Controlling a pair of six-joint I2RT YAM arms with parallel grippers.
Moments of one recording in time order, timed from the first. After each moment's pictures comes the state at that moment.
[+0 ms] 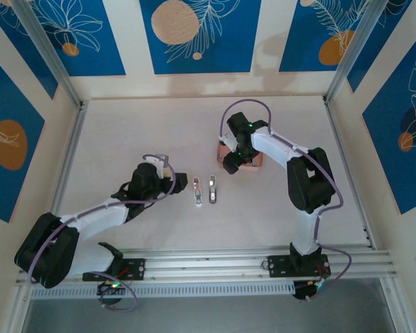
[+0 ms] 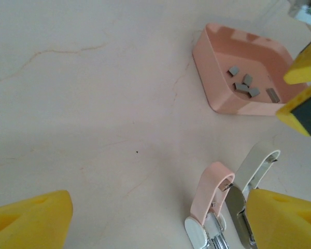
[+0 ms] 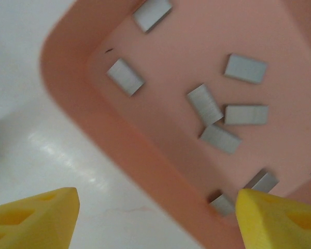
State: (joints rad) left arm -0.54 1.22 0.47 0.23 0.06 -0.46; right arm 0.45 1.94 1.50 -0.91 -0.01 -0.28
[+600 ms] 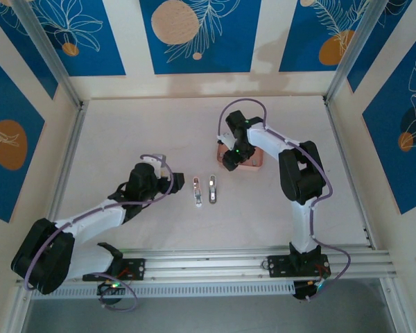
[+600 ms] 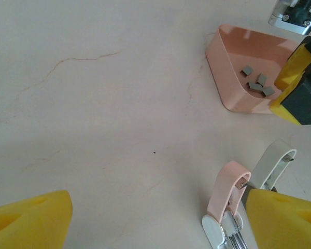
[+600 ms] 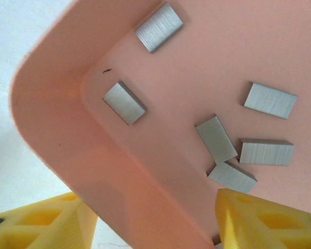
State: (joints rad) left arm -0.53 1.19 0.47 0.18 0.02 -0.41; right arm 0.42 2.05 1.59 -0.94 -0.07 -0.29
